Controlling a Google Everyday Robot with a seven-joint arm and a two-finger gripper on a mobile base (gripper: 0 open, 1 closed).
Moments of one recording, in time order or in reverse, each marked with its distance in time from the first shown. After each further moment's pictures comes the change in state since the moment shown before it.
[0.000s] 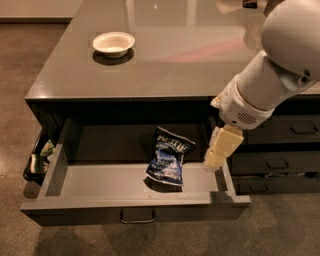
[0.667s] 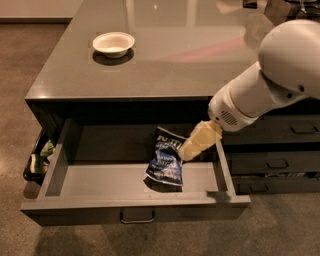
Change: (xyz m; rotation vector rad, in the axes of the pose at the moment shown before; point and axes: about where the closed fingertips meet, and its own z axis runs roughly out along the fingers) arm -0.026 -0.017 0.023 0.044 -0.166 0.296
